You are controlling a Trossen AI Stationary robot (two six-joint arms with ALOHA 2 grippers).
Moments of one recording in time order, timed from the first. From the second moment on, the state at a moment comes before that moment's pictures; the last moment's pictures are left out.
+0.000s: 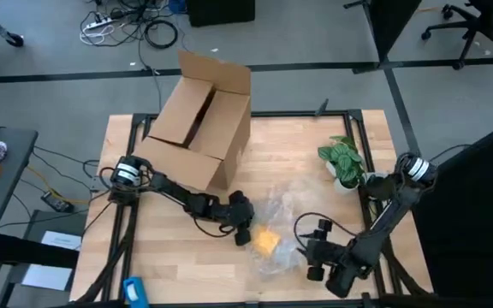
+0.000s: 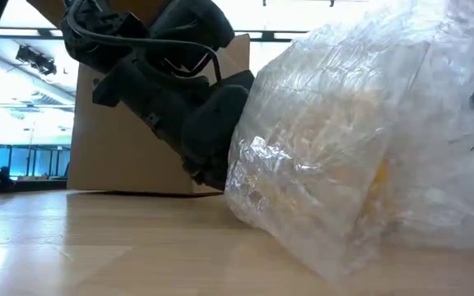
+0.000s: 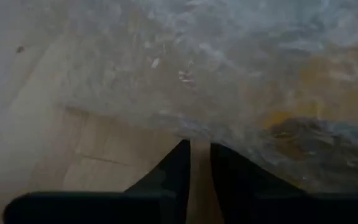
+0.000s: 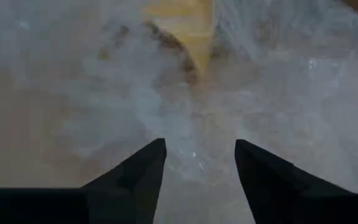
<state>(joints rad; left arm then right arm) -0.26 1.98 0.96 0.34 -0.20 -0.37 0.94 1.74 1.03 -0.62 0.86 1.02</state>
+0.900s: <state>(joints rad) -0.27 1.98 0.96 0.30 -0.20 -0.40 0.72 1.97 1.03 0.13 0.85 0.52</state>
